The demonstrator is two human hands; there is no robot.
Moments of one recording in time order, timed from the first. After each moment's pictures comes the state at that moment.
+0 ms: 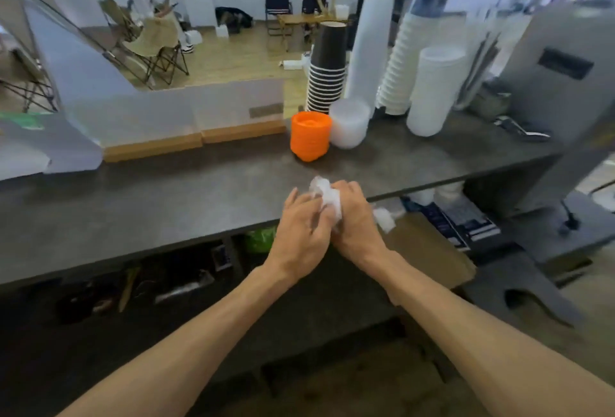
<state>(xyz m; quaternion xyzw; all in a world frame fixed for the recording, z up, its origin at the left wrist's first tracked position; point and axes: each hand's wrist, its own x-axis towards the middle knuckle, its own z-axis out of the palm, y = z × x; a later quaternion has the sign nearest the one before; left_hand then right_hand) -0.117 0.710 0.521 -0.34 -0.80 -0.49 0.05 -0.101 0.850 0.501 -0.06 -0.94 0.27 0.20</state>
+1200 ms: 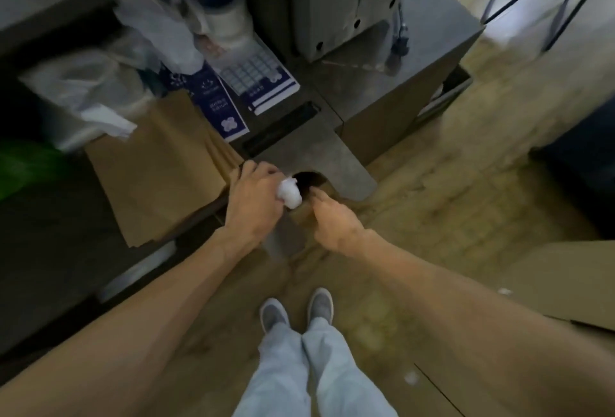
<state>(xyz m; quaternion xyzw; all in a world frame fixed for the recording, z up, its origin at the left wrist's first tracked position) 0.036 1.176 0.270 -0.42 -0.89 -0.09 -0.14 0.160 1.303 0.242 -0.18 -0.92 0.26 -0.24</state>
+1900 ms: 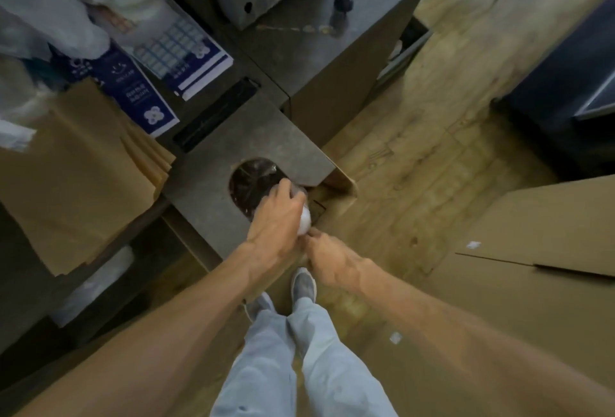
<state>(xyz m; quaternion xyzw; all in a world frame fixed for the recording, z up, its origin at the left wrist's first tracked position) 0.122 1.244 0.212 -0.53 -0.82 0.02 -0.23 0.252 1.305 0.204 -0.16 -0.89 0.28 -0.31</state>
